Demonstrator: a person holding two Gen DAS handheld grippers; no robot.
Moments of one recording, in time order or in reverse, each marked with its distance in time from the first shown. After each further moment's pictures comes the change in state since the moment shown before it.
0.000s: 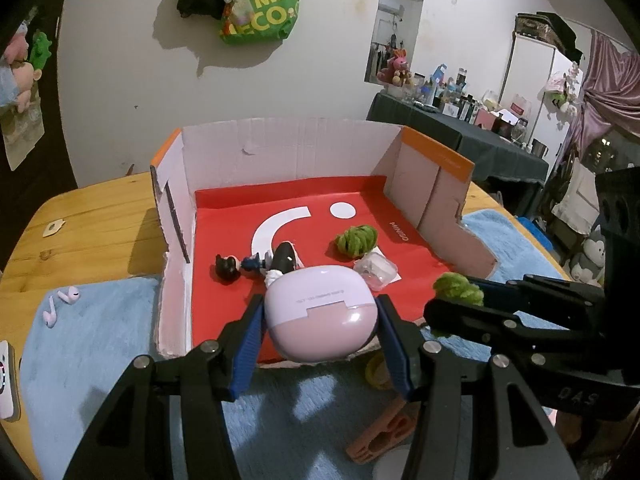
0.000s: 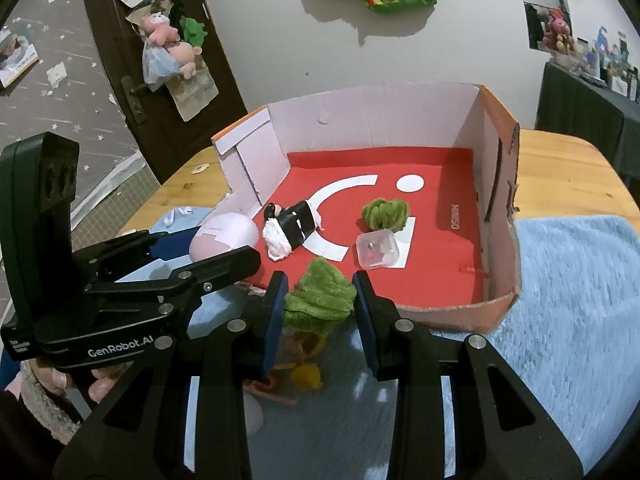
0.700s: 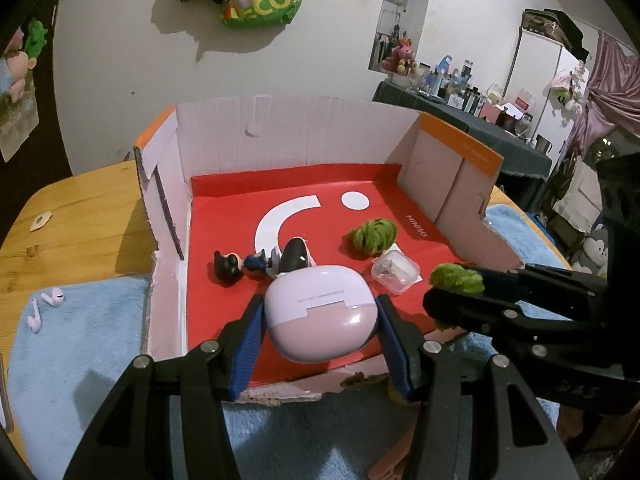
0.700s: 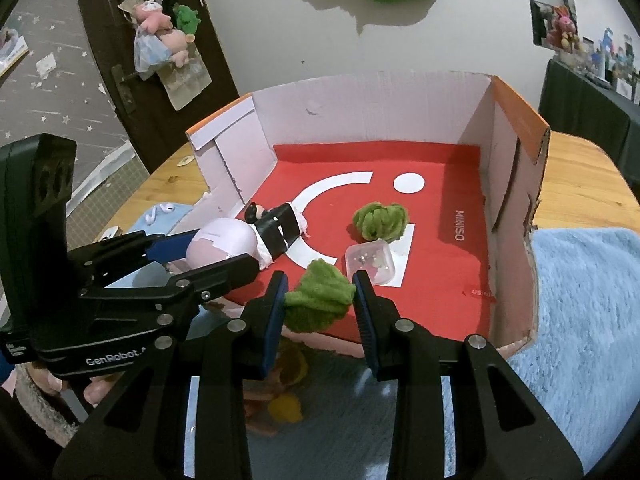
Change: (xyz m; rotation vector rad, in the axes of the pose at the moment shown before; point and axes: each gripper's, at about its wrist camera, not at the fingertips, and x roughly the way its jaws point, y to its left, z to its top) left arm 0.033 0.014 0.005 -0.014 0.051 -0.012; right arm 0.029 -0.007 0.012 -0.013 0.039 -0.019
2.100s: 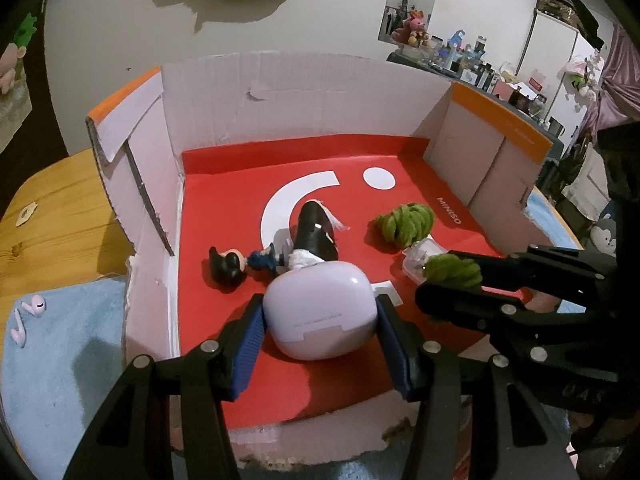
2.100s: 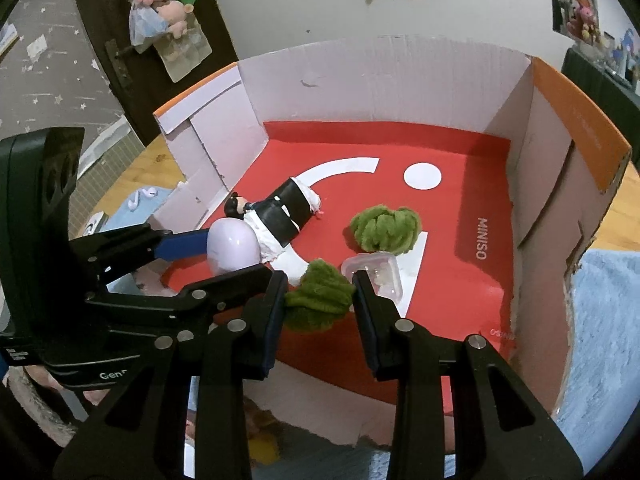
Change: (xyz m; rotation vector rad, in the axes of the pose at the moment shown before) left arm 0.044 0.013 0.012 -0.006 0.112 0.019; right arm 0.043 -0.010 0.020 -0.031 0.120 0.013
